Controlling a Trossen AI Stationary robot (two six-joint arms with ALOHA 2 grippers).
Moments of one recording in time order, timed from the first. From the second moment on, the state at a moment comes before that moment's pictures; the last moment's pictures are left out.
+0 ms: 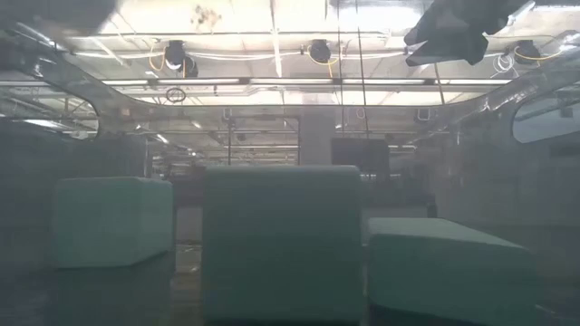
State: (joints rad) left arm -0.66 1.51 1.01 -0.47 -0.07 -1.81; right arm 0.41 1.01 0.71 -0.33 0.65 0.56
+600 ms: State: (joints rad) left arm -0.23 1.45 1.01 -0.02 -0.14 -0.67; right arm 0.41 1.01 0.71 -0.33 0.65 0.56
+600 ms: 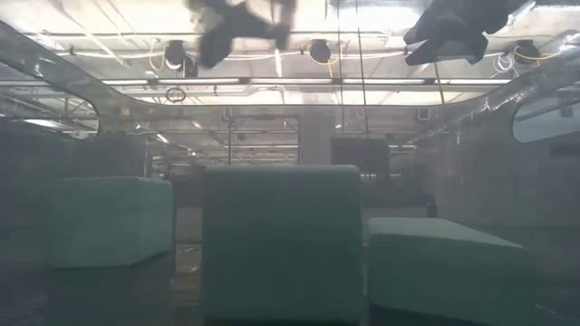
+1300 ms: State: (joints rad) left arm -0.13 1.45 1.01 0.40 -0.34 -0.26; right arm 0.36 1.08 0.71 0.05 0.76 0.18
